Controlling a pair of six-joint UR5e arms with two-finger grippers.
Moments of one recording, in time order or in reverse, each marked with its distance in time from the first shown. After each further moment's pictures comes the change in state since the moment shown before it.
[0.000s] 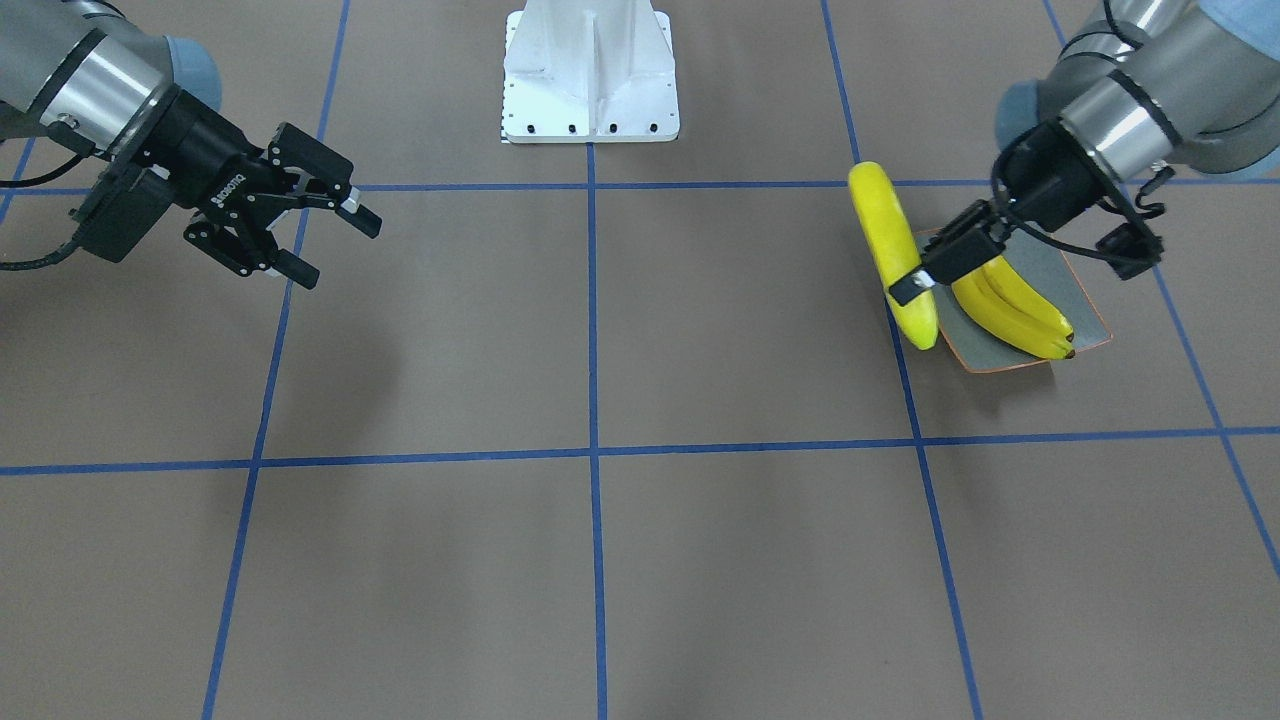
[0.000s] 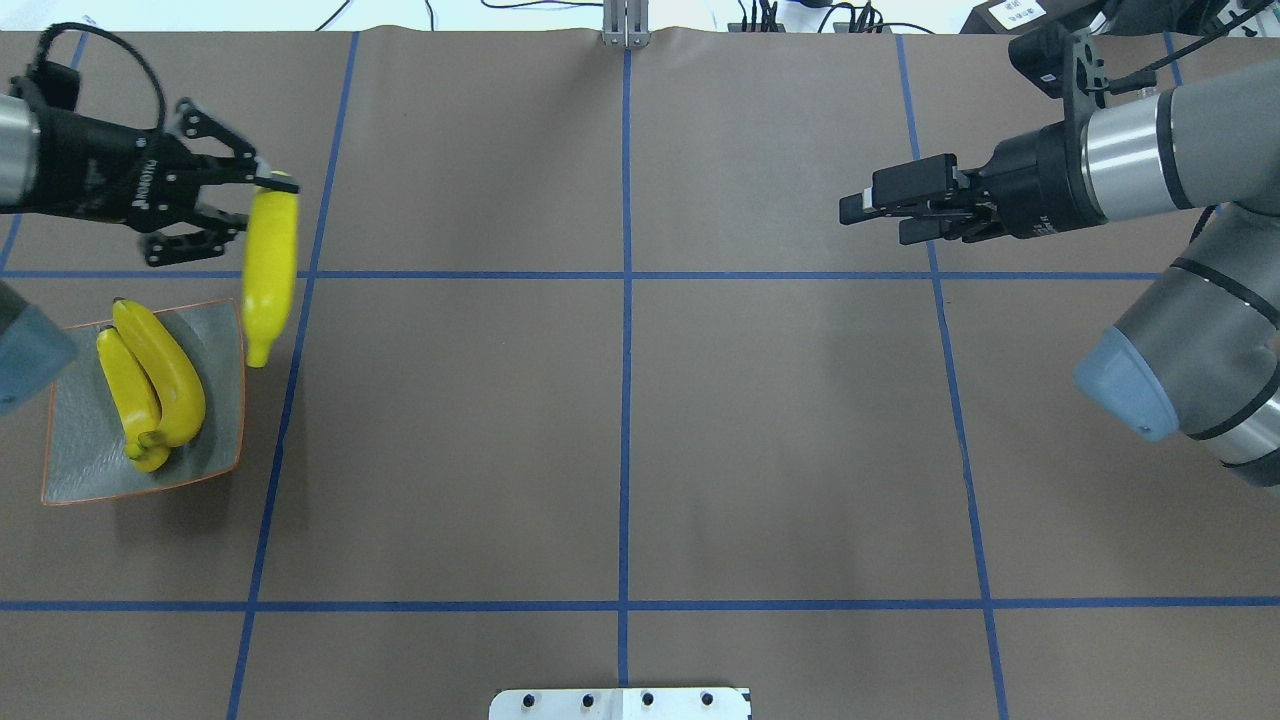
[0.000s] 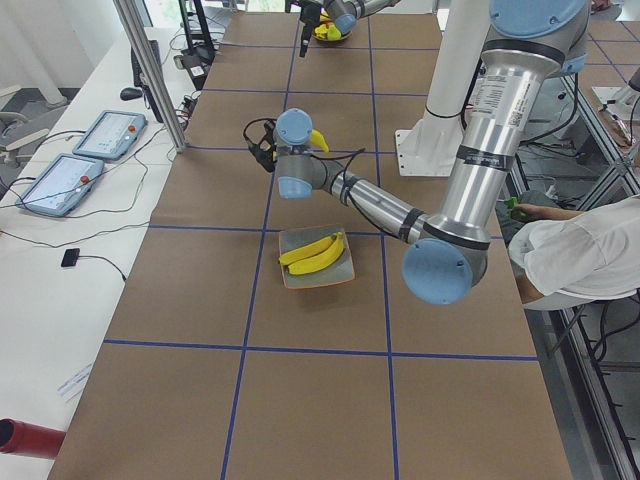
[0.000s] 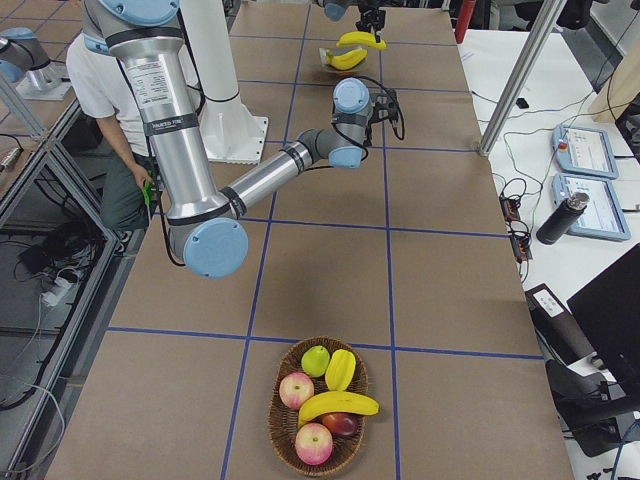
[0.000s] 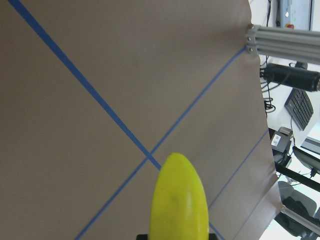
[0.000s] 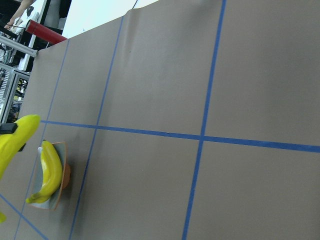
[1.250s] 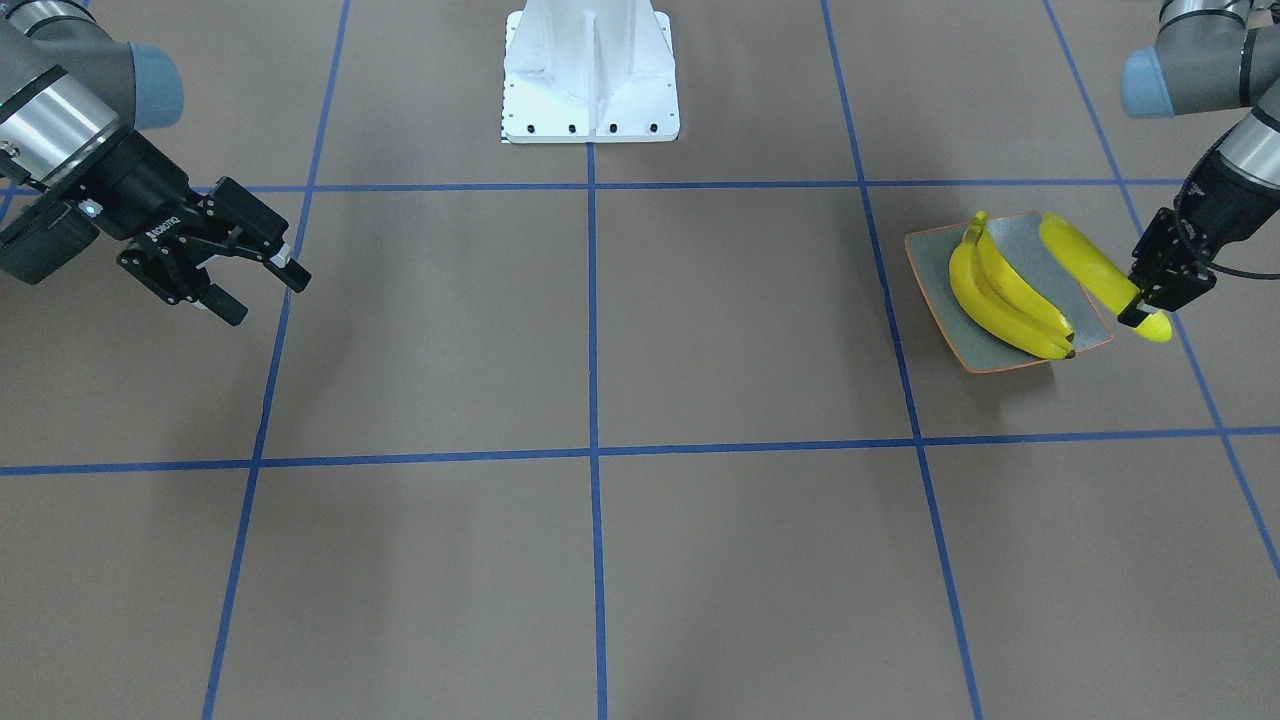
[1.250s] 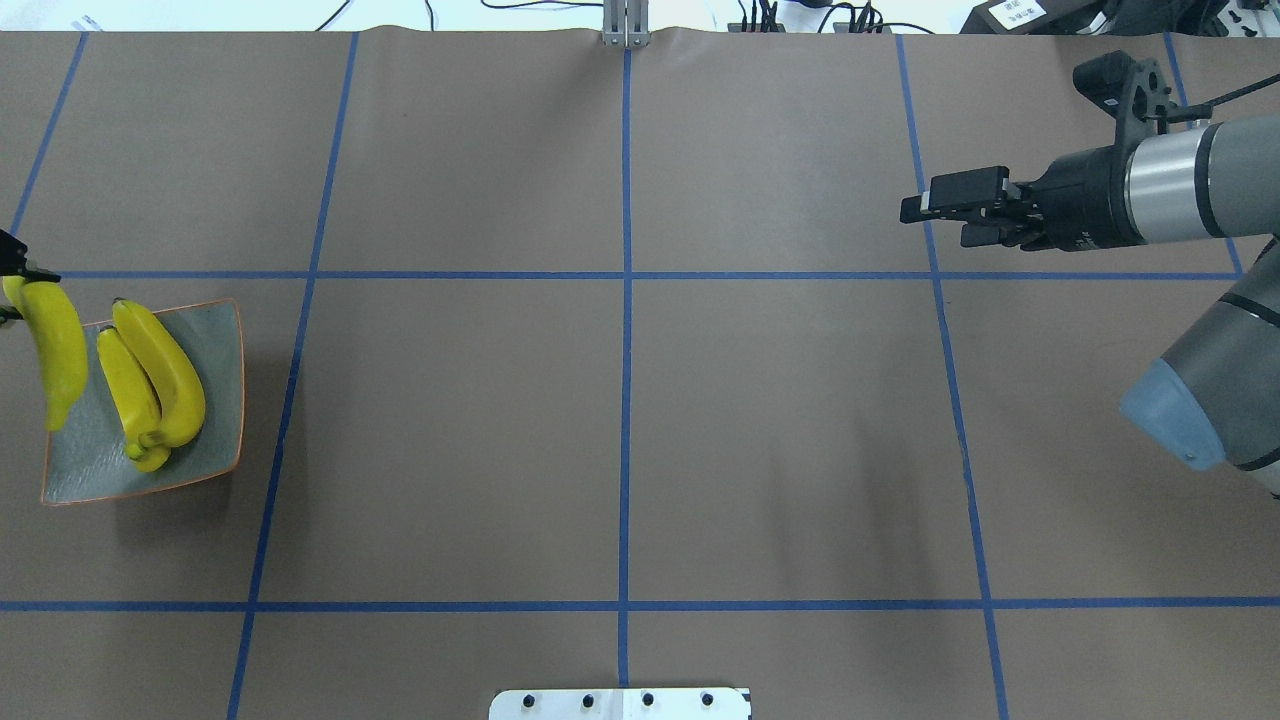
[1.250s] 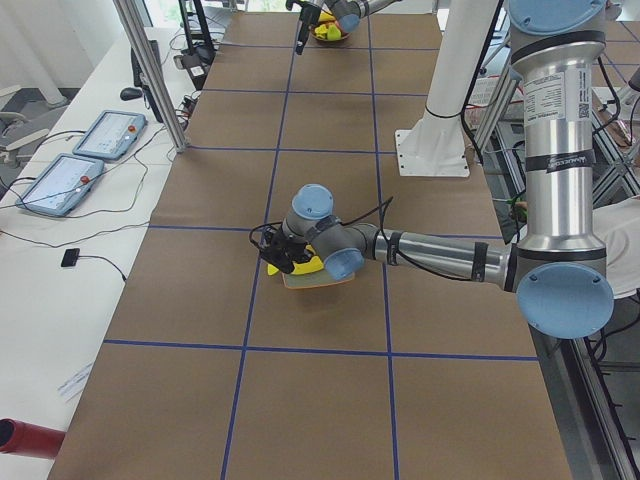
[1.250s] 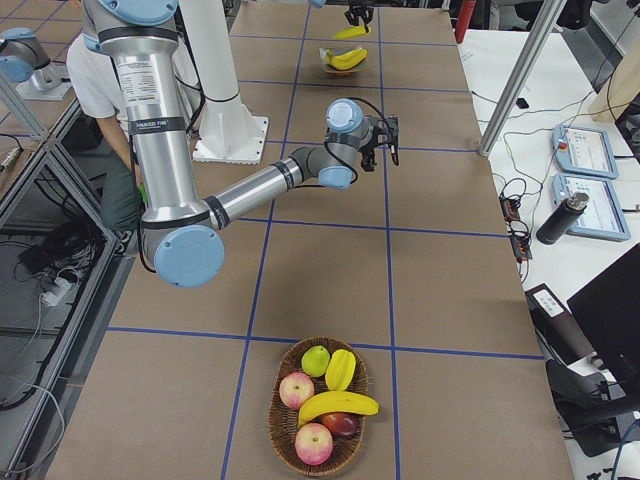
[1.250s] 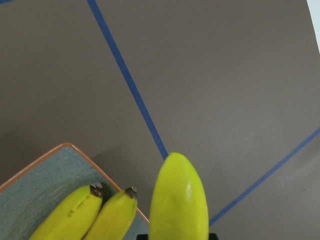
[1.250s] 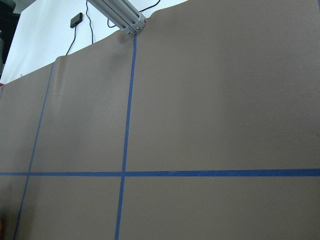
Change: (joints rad) left arm -0.036 0.312 -0.015 0.270 0.178 0.127; right arm 0.007 -0.097 0.002 -0.007 -0.113 0.008
